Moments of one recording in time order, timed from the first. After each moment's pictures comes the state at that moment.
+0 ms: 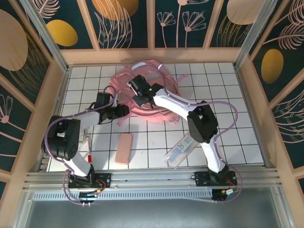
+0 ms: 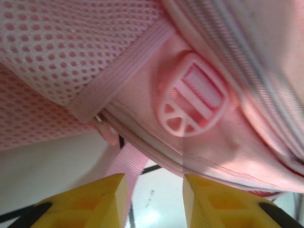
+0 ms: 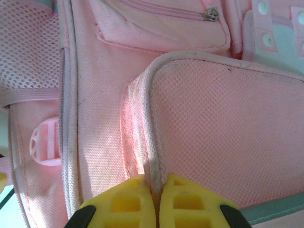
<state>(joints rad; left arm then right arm) -0.22 1.66 0.78 0.01 0.46 -0.47 0.82 2.13 1.83 -0.64 0.25 -0.03</state>
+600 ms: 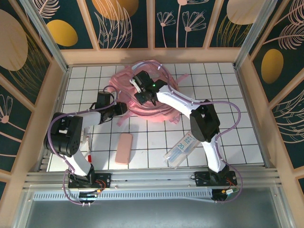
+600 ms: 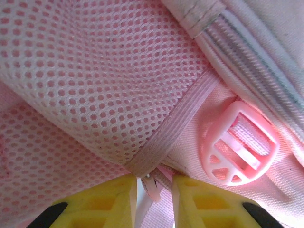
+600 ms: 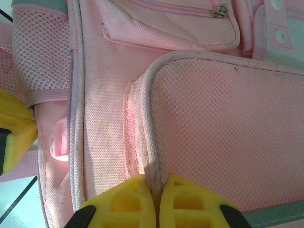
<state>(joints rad) -0.22 1.70 0.77 0.17 0.36 -0.43 0.79 2.13 1.86 -0.68 0.14 -0.02</state>
